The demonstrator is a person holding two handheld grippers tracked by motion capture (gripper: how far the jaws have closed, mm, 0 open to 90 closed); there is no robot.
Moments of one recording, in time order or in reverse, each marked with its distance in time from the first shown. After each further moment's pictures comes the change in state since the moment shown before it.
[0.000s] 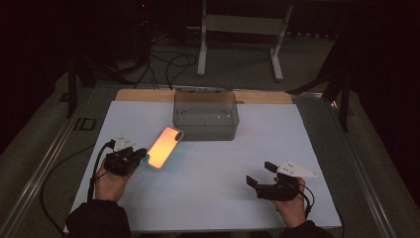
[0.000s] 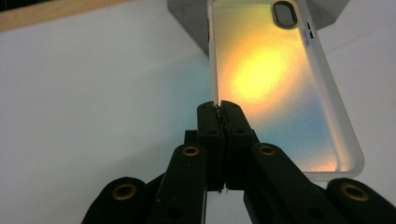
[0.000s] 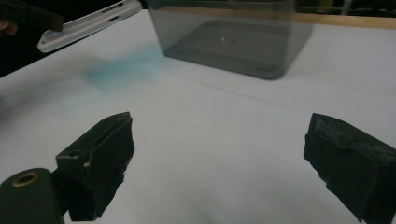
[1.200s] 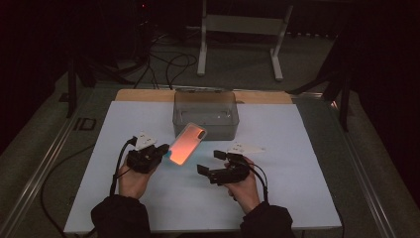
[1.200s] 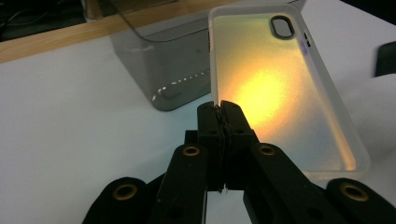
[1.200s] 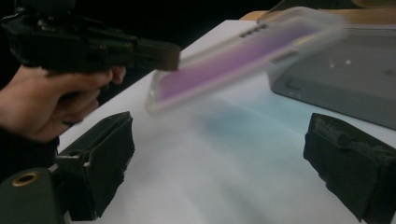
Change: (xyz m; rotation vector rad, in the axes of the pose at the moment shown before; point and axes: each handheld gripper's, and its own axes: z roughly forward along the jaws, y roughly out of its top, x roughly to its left) left arm -0.047 0.022 0.021 -0.085 -0.092 0.032; right arm 0.070 0.053 0.103 0.020 0.285 0.078
